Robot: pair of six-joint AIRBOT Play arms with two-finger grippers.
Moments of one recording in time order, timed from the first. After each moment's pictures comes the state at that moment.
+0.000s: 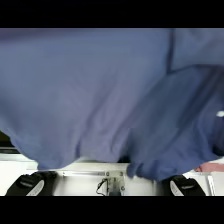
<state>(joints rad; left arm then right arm) -0.19 -0.67 1.79 1.79 -1.31 -1.80 0.07 -0.76 1.75 -1.46 1.02 1.40</state>
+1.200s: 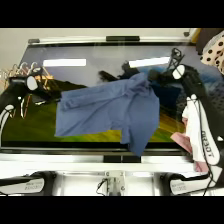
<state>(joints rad) -0.06 -1.44 1.28 1.62 -1.17 -1.80 0.05 -1.59 1.47 -1.28 0.83 1.70</state>
